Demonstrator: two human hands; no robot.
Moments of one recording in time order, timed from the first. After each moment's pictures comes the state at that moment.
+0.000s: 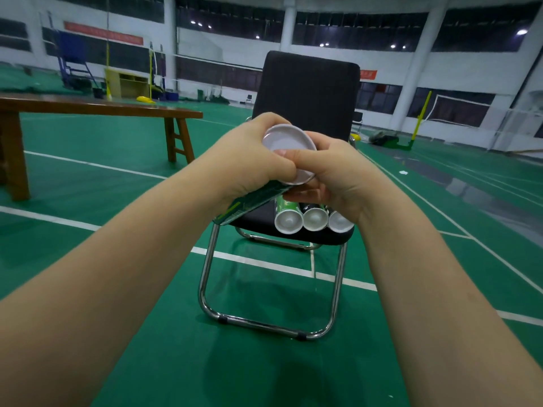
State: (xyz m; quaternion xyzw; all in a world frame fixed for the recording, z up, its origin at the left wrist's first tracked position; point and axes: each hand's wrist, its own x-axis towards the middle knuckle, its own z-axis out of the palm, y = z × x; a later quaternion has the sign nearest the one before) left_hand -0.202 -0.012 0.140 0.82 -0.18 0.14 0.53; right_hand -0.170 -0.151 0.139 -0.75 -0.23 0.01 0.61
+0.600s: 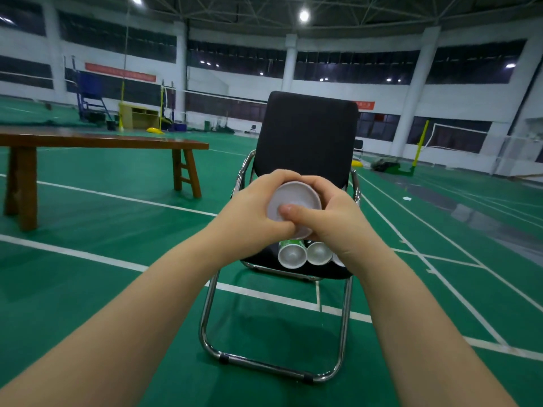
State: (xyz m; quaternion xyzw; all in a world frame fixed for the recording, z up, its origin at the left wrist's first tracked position) left_hand -0.176 -0.009 0.116 0.83 -0.27 0.21 0.45; right_hand -0.162 -0.156 0.121 -0.77 -0.26 -0.10 0.58
